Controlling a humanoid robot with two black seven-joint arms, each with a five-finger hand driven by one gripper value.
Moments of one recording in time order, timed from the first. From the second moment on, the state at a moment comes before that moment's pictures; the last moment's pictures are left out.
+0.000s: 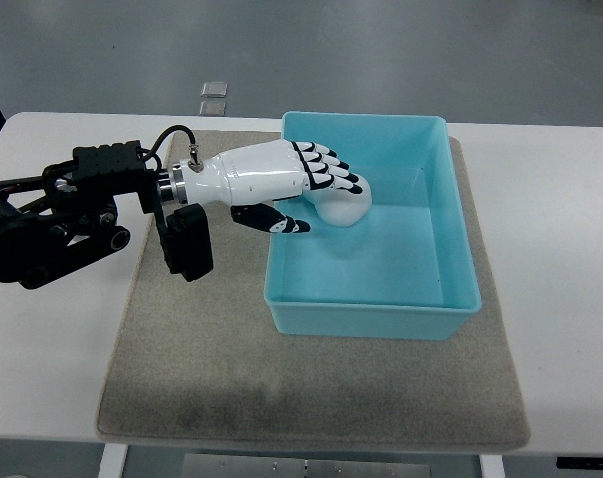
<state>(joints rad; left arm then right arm) -1.03 0.51 -0.21 -1.14 1.71 0.27 -0.61 0.01 0.00 0.04 0.11 -0.12 0.20 0.04</state>
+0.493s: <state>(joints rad) -1.04 0.50 -0.21 -1.06 1.58 0.34 -0.61 0.01 0.00 0.04 0.11 -0.13 0.20 0.04</state>
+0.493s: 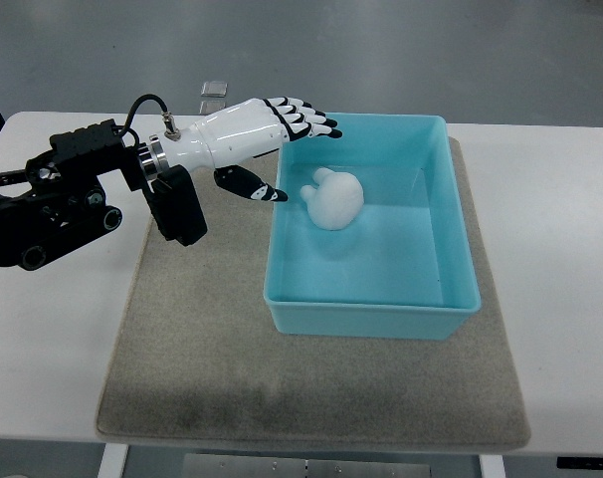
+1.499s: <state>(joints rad) -1.05 0.47 -0.27 -0.98 0.77 0.34 -0.61 0.01 0.00 0.04 0.11 -0.12 0.20 0.04</state>
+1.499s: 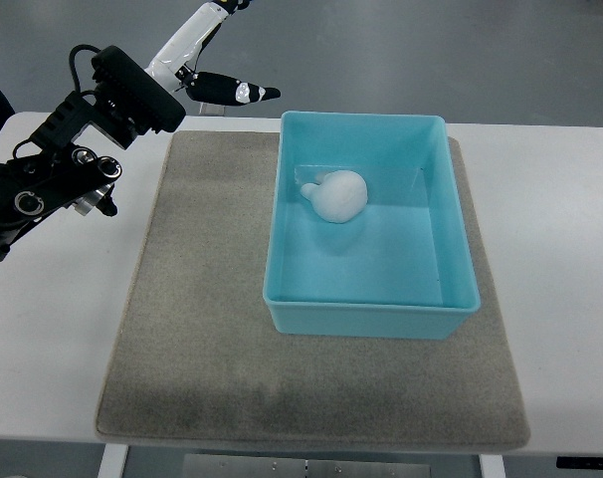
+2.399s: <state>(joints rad) -1.05 0.41 -0.29 -0.67 -0.33 -0.06 -0.39 0.01 0.00 0.04 0.11 -0.12 0.20 0.04</state>
